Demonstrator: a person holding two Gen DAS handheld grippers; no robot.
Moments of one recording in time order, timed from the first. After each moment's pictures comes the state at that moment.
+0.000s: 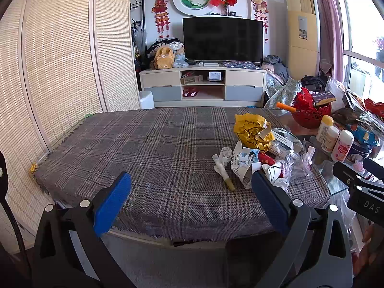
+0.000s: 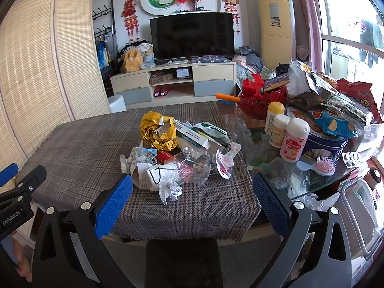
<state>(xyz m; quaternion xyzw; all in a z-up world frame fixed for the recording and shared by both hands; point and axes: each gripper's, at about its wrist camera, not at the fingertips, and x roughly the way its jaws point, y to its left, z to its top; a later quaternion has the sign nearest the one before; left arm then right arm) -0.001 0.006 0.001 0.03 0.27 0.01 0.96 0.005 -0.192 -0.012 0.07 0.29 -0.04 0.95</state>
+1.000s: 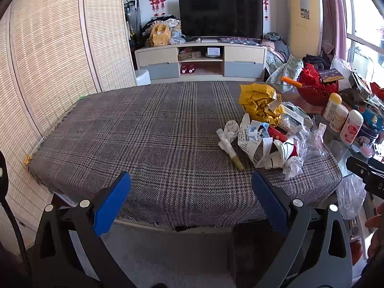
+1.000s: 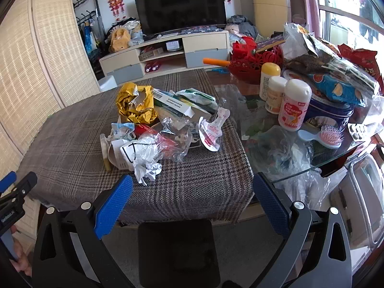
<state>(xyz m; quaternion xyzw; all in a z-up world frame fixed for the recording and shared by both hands) 0.030 0.014 -0.038 0.04 0.34 0.00 0.94 0.032 -0.227 -0.056 0.11 0.37 -0.03 0.92</state>
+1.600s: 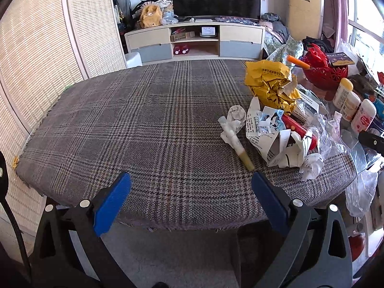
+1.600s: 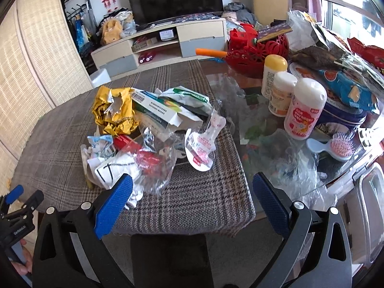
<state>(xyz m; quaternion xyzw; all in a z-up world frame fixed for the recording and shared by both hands) 0.092 0.013 -0.067 0.05 0.40 -0.02 0.92 0.096 -0.254 -0.062 0.12 0.41 -0.05 0.91</state>
